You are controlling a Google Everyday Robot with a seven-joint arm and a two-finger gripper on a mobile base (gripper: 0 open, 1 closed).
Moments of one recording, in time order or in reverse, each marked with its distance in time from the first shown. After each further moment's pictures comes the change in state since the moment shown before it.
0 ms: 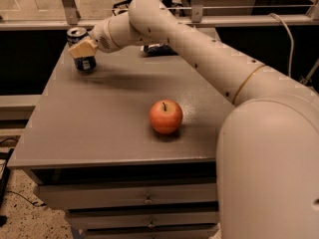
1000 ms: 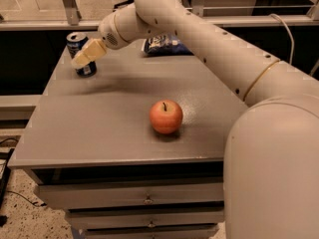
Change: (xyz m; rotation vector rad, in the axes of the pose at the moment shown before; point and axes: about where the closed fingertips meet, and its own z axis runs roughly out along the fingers) arm 0.000 0.007 -0.034 -0.012 0.079 -0.090
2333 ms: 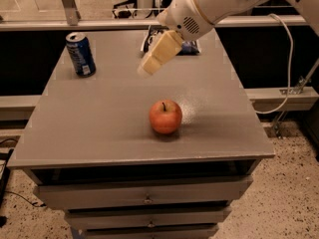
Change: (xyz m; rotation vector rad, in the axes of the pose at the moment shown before) arm 0.032 0.076 -0.221 -0.030 0.246 -0.049
